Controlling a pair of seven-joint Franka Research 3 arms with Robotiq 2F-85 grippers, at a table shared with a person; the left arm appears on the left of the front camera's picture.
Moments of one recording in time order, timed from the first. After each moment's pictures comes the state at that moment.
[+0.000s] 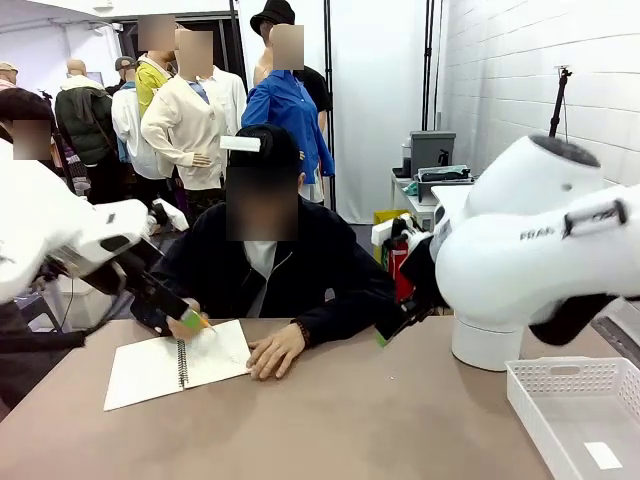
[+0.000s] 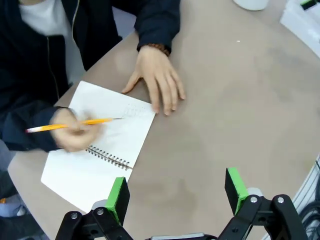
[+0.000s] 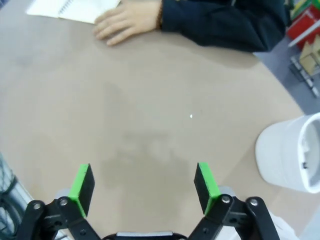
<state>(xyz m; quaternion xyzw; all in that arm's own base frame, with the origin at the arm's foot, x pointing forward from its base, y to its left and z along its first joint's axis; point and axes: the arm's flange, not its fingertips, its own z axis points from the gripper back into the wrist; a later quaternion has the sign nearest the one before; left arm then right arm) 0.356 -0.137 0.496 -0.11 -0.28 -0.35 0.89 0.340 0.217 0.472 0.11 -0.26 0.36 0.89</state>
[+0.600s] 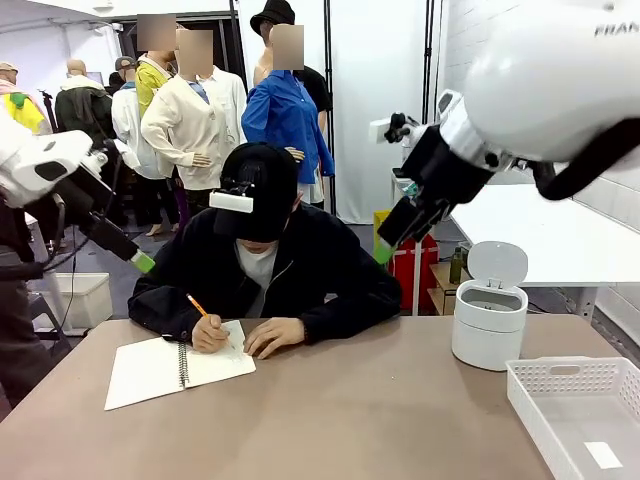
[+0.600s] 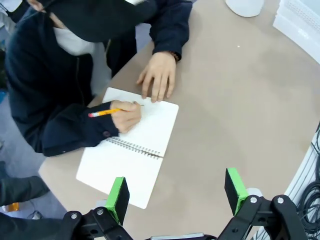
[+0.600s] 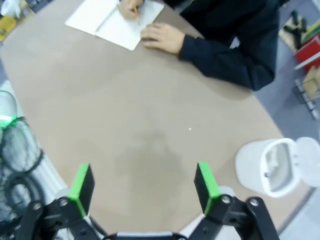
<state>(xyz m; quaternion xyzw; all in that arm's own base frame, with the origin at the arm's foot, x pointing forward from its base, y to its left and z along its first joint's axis) 0.381 -0.078 0.574 -0.11 -0.28 -0.38 0.88 0.340 0.215 0.605 0.13 -0.25 0.41 0.87</state>
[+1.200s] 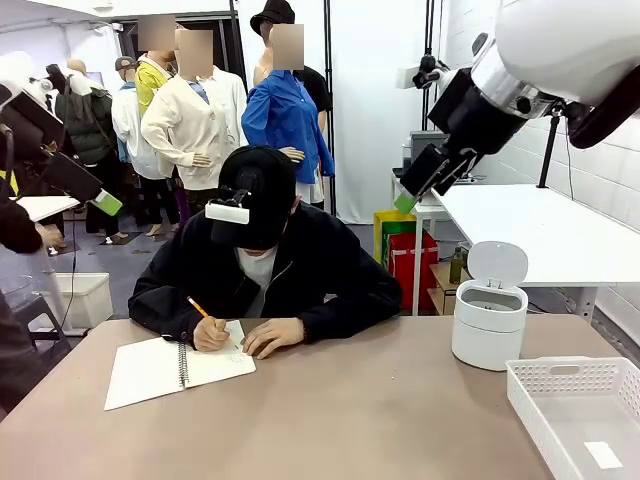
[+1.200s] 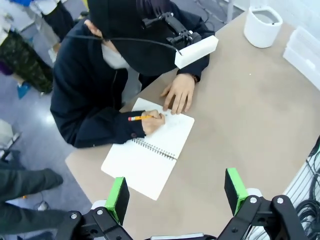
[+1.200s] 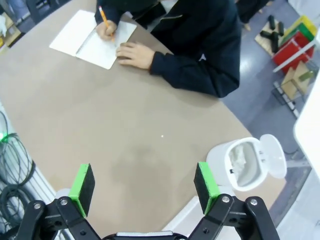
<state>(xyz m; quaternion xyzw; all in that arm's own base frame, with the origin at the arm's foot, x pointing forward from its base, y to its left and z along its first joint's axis) 0.341 -0.062 0.661 -0.08 -0.33 -0.31 0.89 0.347 0.184 0.656 0.11 -0.30 0.38 0.87</state>
